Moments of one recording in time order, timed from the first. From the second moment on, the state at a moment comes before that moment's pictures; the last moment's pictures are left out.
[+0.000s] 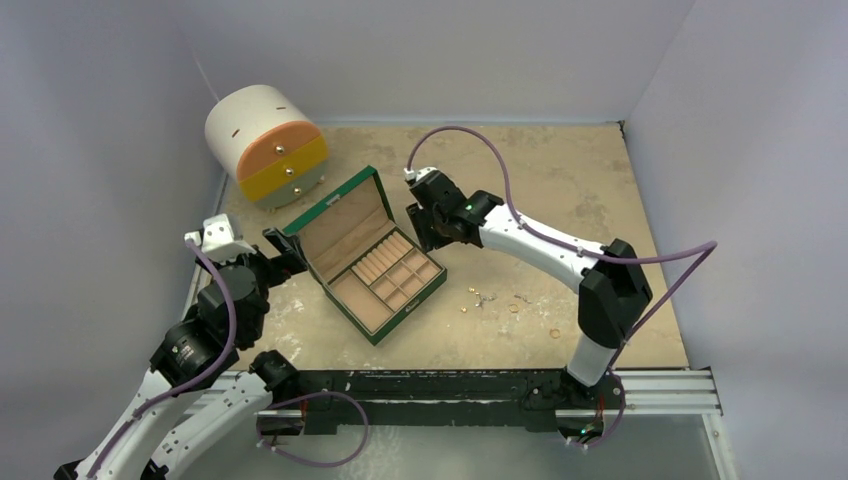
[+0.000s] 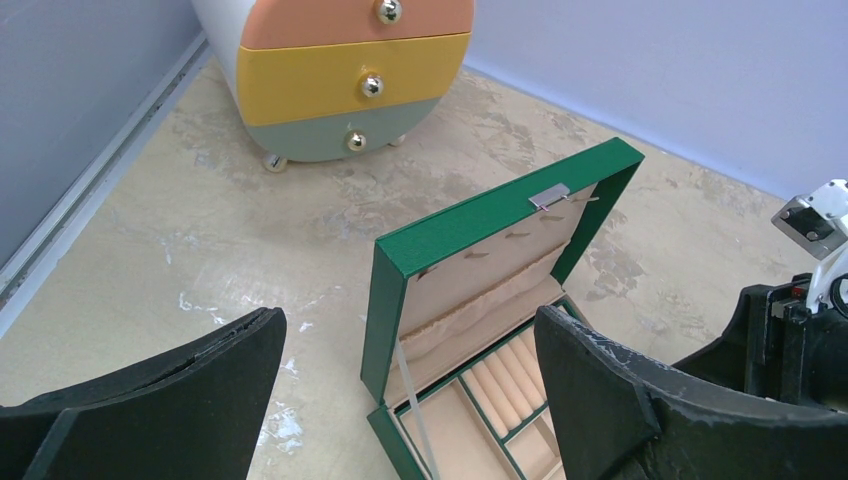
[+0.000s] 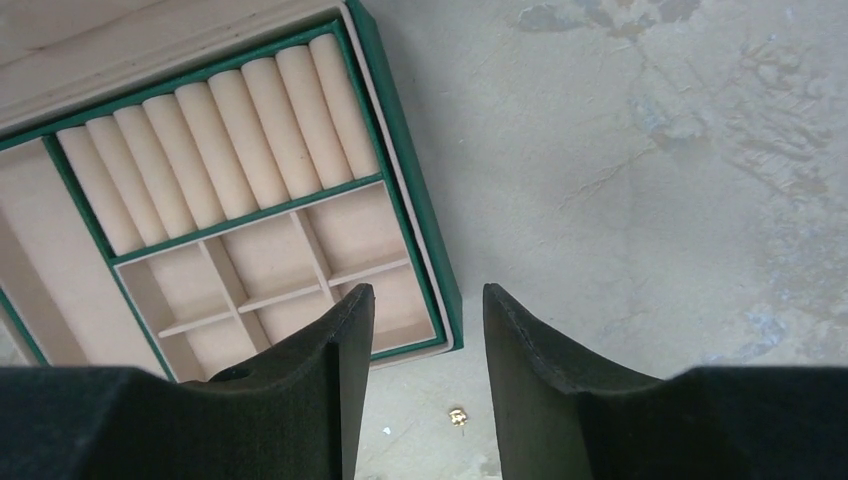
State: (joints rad) left arm -0.69 0.42 0.84 -0.68 -0.81 -0.52; right arm 0.84 1.73 1.44 -0.66 0.21 0.31
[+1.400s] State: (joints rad) left arm -0.69 0.43 0.84 -0.68 -0.81 -0.52; right arm 0.76 1.94 1.44 -0.58 0.01 0.27
